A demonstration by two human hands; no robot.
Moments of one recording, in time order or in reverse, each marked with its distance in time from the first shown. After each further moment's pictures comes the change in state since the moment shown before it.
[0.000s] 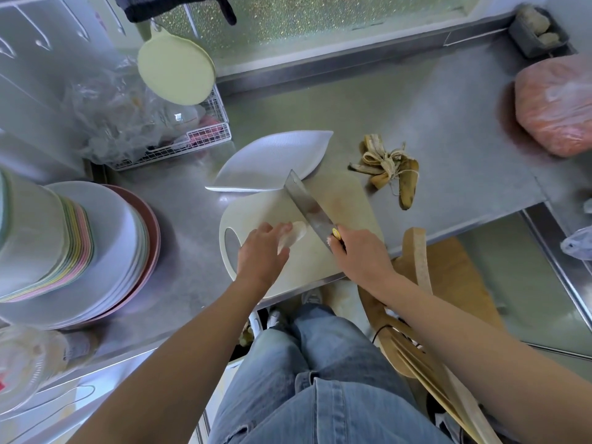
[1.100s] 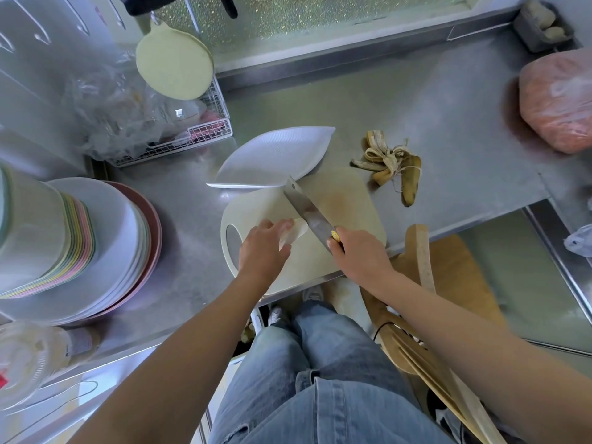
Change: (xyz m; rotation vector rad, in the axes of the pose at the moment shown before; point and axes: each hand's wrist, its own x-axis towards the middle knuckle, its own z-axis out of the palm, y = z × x) left_hand 0.002 -0.002 0.003 -0.033 0.001 -0.019; right_hand 0.000 0.000 0.007 -0.044 -0.061 0.017
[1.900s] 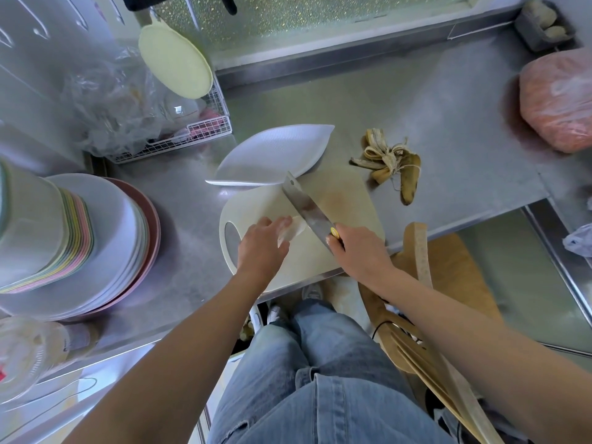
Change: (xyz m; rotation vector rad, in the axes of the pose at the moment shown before) left_hand 0.000 0.001 0.002 0.005 0.021 -0.011; right_hand 0.000 0.003 -0.002 0.037 -0.009 -0.035
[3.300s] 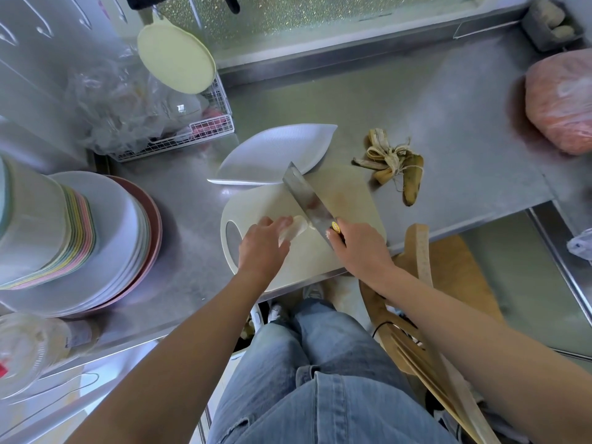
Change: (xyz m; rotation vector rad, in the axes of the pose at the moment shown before) left_hand -0.001 0.002 -0.004 0.024 -0.036 -0.023; right_hand 0.006 0.000 0.000 0.018 0.062 -0.006
